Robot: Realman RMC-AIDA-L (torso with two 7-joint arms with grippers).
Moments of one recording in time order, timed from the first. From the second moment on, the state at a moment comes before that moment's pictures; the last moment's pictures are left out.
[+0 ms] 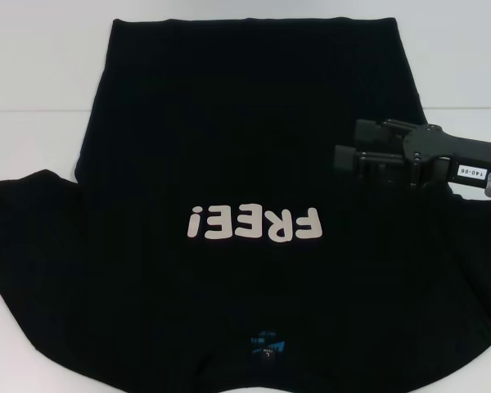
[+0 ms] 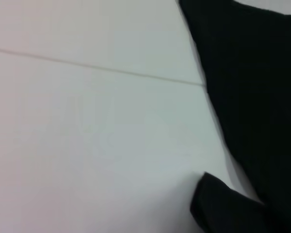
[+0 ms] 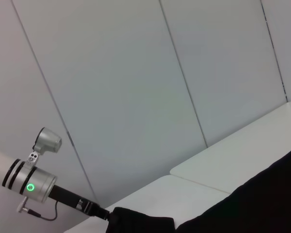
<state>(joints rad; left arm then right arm) -0.57 -1.93 0.46 0.76 2.54 1.12 -2.20 0.66 2.05 -0.58 -0.61 -1.92 -1.55 1.53</state>
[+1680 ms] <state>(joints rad) -0.68 -2.10 0.51 0.77 2.28 1.55 -2.00 0.64 1.96 -0.50 -0.62 -1.92 -1.53 1.73</state>
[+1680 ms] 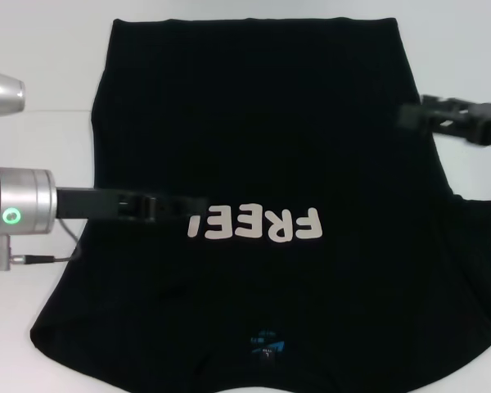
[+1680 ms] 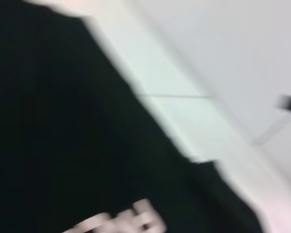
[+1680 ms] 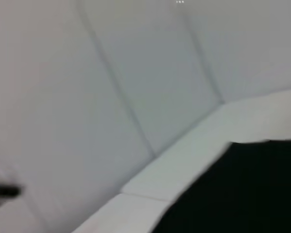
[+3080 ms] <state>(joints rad) -0.70 -2.16 0.69 0.56 2.13 1.62 -1.23 0.59 1.79 -0.55 -0.58 -2.52 -1.57 2.45</state>
